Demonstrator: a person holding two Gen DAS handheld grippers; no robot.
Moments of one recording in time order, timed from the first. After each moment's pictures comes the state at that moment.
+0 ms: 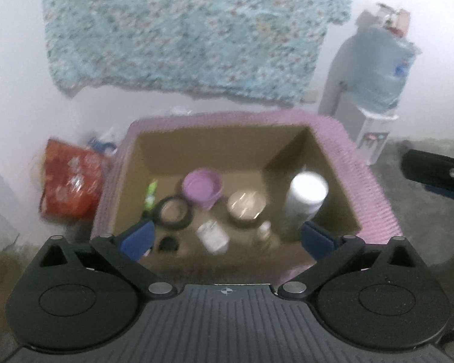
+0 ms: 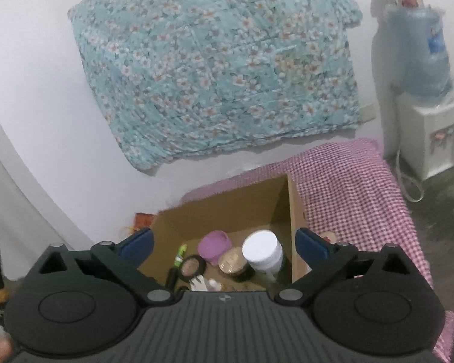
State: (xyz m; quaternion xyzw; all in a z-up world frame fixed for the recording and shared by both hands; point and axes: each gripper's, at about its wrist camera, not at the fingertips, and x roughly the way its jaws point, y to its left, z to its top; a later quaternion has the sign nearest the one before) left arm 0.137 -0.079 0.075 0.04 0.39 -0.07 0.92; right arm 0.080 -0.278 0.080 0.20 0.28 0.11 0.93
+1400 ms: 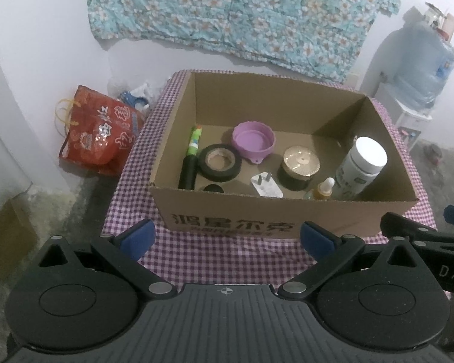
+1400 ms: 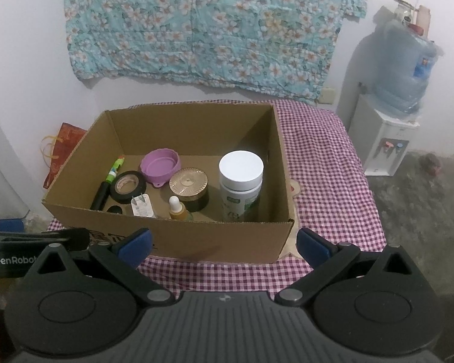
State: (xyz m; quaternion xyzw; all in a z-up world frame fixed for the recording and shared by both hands) left arm 0.129 -0.029 0.033 -0.01 0.43 -0.01 0.90; right arm 0.092 -0.180 0.032 0.03 0.39 0.01 0.92
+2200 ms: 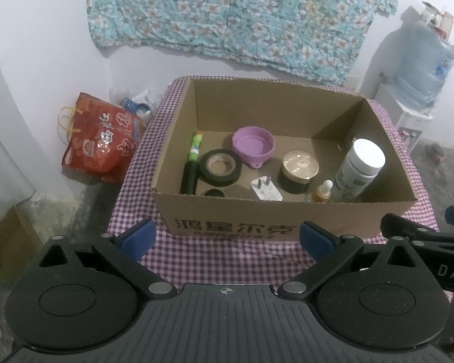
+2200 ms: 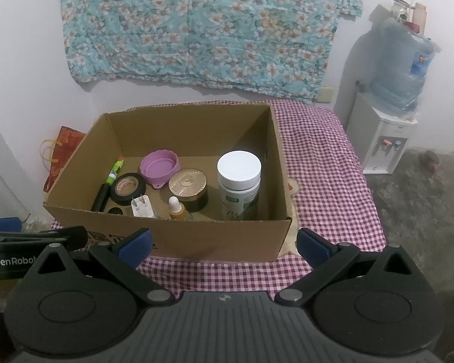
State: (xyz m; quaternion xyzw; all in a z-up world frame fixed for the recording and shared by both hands) left arm 0.128 -0.032 0.037 0.00 0.42 -0.01 0.91; right arm 0.090 -0.181 0.033 0.03 0.39 0.01 0.92
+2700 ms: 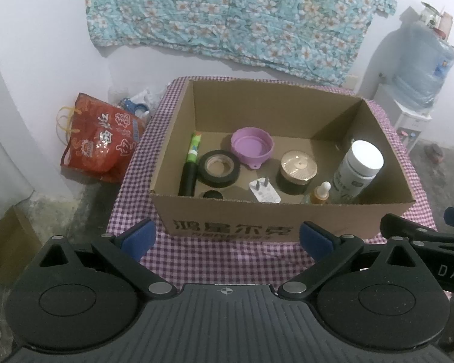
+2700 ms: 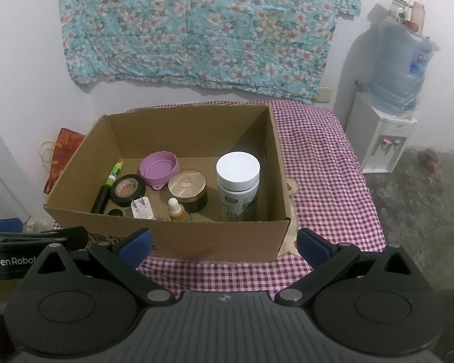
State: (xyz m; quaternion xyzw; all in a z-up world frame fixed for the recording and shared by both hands) left arm 0.128 -0.034 0.037 0.00 0.42 -0.01 0.91; right arm 0.089 -0.182 0.033 0.03 0.39 0.01 0.92
